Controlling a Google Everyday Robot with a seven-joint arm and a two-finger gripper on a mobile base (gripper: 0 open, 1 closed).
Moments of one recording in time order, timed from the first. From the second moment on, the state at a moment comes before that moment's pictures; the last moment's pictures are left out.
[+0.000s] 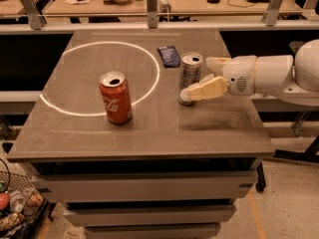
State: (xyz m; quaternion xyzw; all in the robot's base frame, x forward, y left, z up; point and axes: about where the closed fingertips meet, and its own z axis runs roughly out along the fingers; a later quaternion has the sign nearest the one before) arm 0.583 -0.101 0.887 -0.39 0.71 0.33 0.48
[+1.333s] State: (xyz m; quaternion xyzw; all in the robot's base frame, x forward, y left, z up) arm 0.584 -0.075 0.865 -0.38 0.68 0.36 0.51
